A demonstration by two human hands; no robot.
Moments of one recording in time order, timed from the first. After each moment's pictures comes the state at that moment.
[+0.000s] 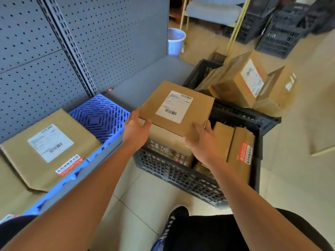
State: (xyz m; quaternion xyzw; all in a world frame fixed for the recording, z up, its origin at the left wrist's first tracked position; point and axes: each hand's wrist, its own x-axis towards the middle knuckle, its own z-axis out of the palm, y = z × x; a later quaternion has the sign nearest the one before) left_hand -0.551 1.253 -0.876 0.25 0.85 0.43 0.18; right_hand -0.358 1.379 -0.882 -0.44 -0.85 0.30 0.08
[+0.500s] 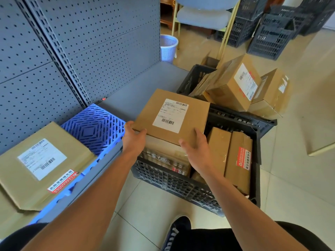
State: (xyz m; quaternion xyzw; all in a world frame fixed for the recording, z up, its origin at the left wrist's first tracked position) left_hand -0.557 1.278 -0.890 0.11 0.82 0.51 0.25; right_hand -0.371 1.373 -0.897 -0.48 -0.70 0.49 0.20
